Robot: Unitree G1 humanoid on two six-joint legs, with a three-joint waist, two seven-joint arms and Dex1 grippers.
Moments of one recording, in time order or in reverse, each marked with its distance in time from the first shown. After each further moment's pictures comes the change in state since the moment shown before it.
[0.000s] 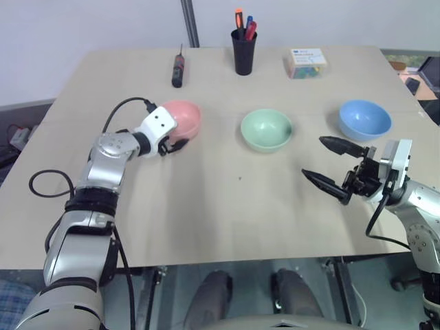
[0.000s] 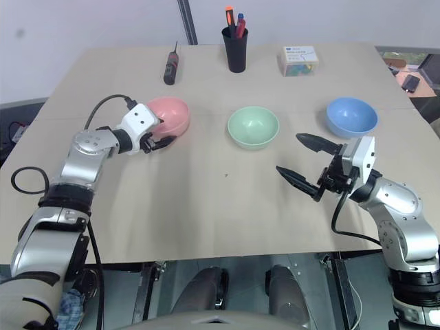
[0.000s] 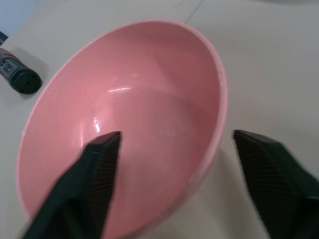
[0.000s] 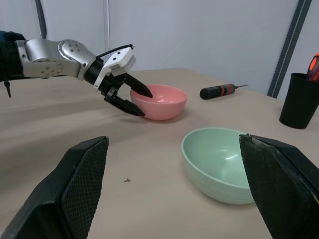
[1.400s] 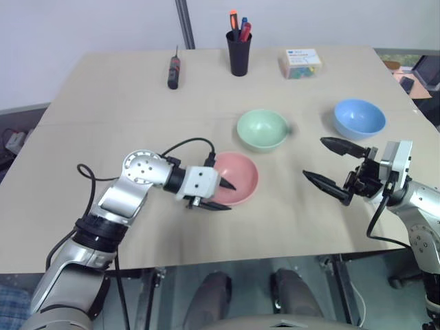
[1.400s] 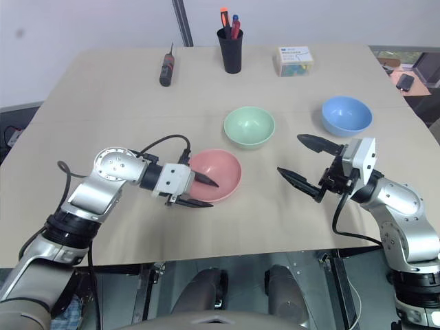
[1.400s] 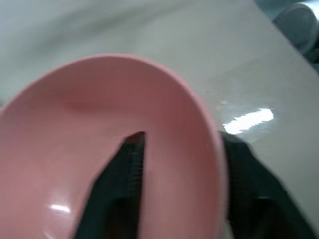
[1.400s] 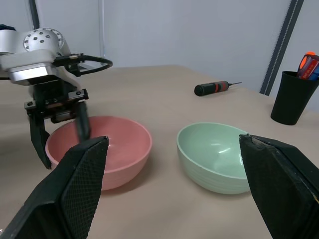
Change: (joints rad) left arm 0.253 0.034 -0.162 -0.665 -0.180 -0.025 -0.567; right arm 0.008 -0.014 0.001 0.001 -0.008 -0.013 -0.001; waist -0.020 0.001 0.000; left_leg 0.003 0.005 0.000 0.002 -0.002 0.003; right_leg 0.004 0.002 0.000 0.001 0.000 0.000
